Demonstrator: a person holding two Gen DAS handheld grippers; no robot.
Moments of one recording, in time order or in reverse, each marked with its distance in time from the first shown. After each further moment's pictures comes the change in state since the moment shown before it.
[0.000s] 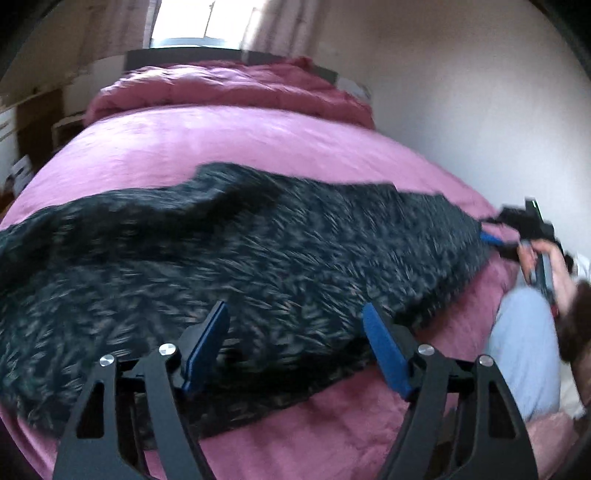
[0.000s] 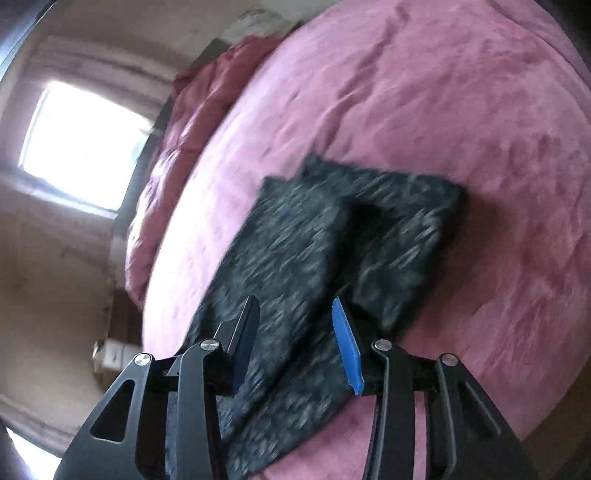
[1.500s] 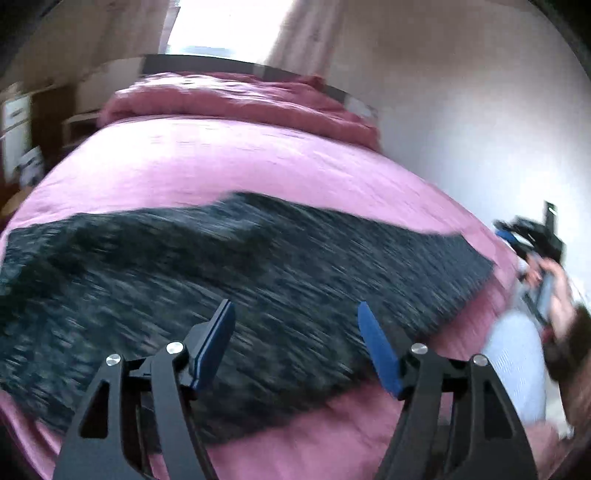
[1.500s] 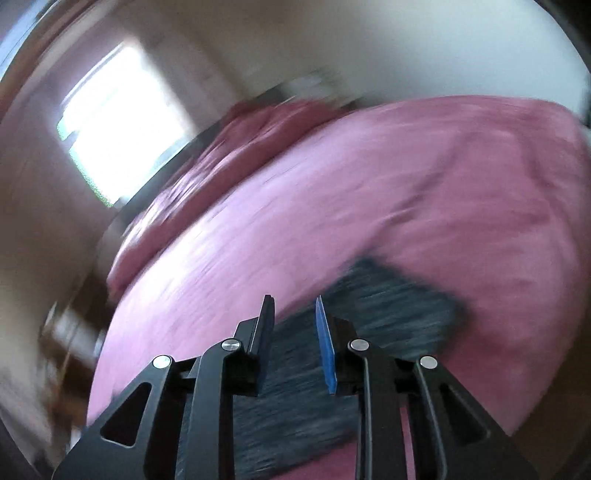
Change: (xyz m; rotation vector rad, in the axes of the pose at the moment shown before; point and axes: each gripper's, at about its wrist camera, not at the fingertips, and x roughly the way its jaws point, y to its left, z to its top) left arm -0.034 0.039 0.018 -0.102 -0.084 0.035; right arm -0.044 0.101 -0.038 -0.420 -0.208 -0.029
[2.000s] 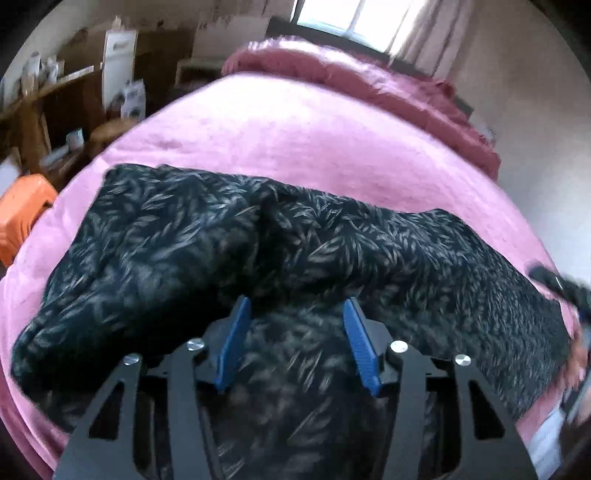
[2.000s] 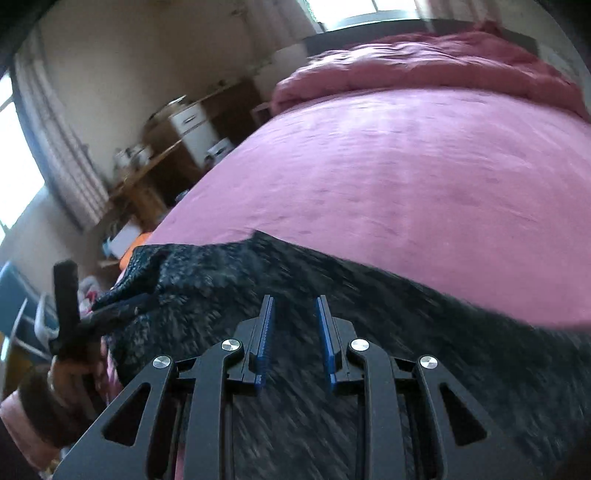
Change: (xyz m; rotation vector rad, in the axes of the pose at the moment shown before) left arm 0.017 0.122 -0.002 -0.238 0.047 0.307; right arm 0.132 0.286 -0.146 -0.595 0.463 0.449
